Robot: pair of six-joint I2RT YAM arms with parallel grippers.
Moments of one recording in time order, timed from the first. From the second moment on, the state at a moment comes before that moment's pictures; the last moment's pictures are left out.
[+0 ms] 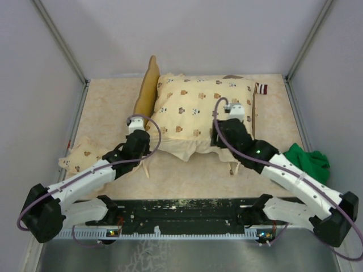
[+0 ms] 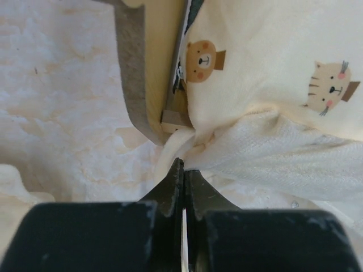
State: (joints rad) left arm -0.71 1.10 0.64 -0.19 -0.57 -0.49; right arm 0.85 1.06 0.92 -0.50 0.46 0.51
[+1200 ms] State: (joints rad) left arm -0.59 0.96 0.74 -0.49 -0.54 -0.72; right arm 0.38 1.01 1.05 -0.65 0.33 0.34
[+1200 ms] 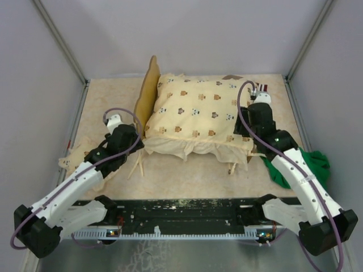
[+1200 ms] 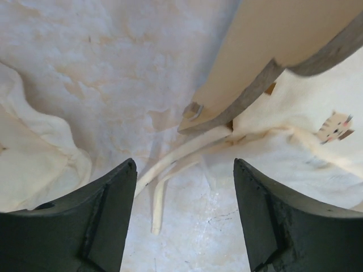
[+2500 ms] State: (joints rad) left arm 0.08 1.21 0.96 -0.77 -0.61 -1.05; right arm 0.57 0.94 0.86 -0.48 0.03 0.46
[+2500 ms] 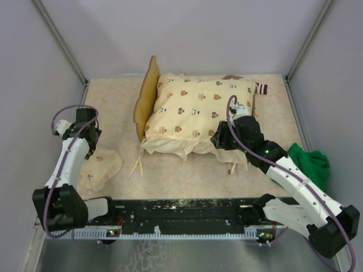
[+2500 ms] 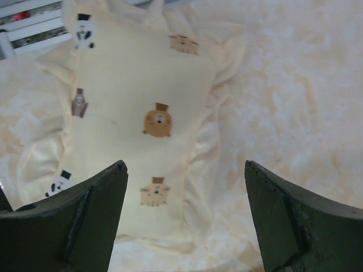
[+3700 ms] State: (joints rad) left arm 0.25 1.09 0.87 -0.77 -0.48 -0.98; right arm 0.58 0.86 0.88 -0.48 0.02 0.47
